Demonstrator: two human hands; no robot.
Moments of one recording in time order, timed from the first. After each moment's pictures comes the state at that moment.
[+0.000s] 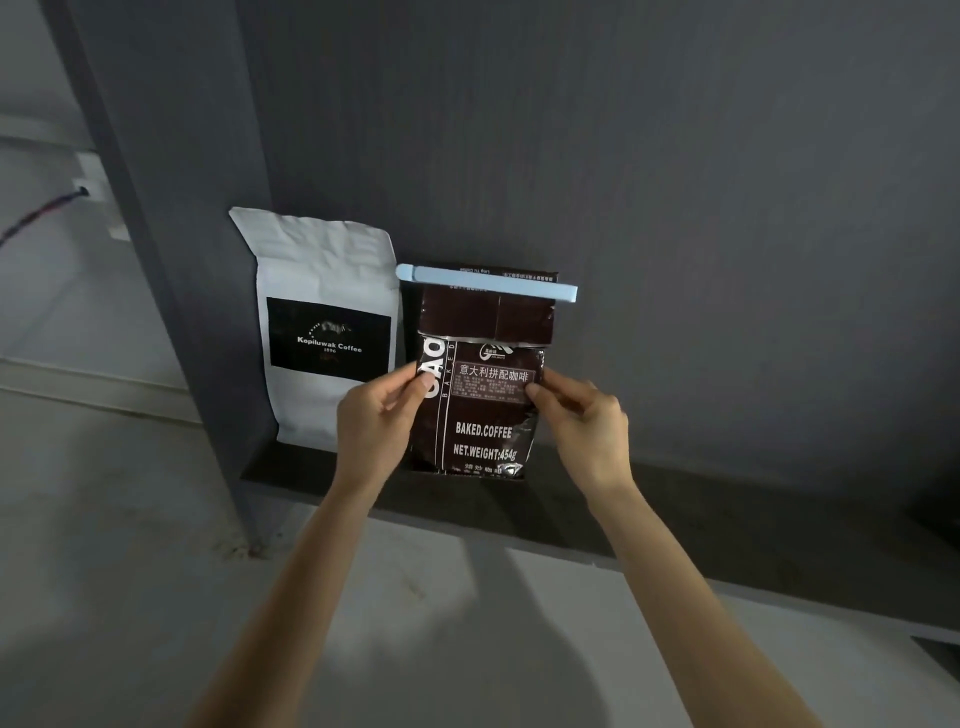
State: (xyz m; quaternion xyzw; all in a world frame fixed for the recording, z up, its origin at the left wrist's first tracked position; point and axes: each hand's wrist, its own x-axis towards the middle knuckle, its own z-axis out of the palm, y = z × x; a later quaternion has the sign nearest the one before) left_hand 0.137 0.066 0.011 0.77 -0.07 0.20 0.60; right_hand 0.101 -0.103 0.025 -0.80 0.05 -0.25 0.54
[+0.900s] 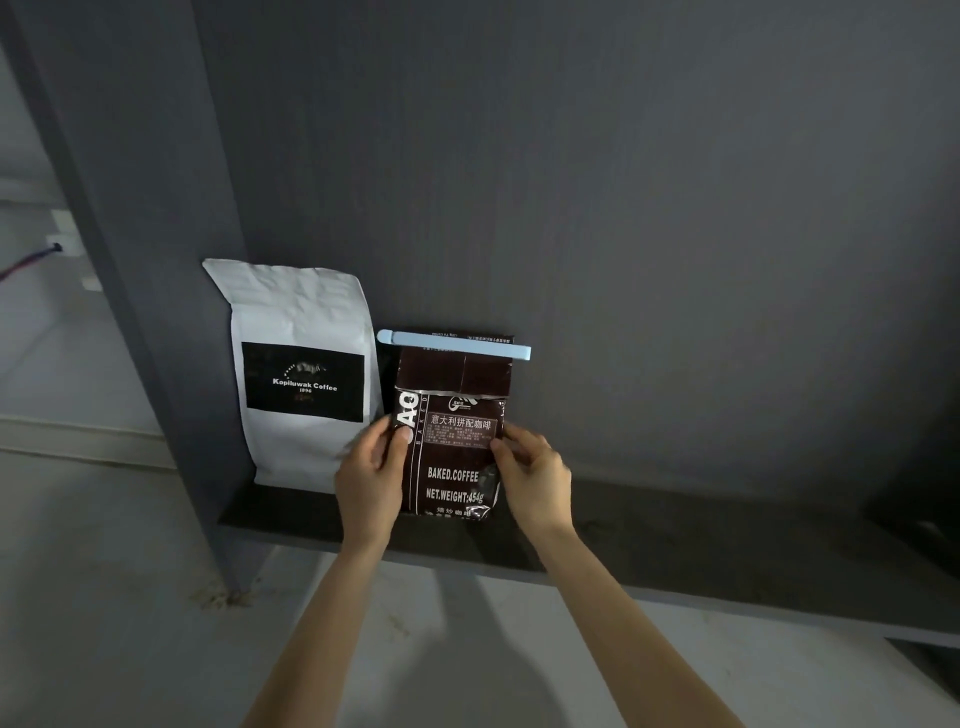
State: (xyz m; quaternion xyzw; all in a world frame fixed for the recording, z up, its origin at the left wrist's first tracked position) left_hand 0.141 0.047 -0.016 0.75 0.00 0.19 0.63; right_hand 0.104 -0.089 0.000 -0.80 0.09 -0.21 0.56
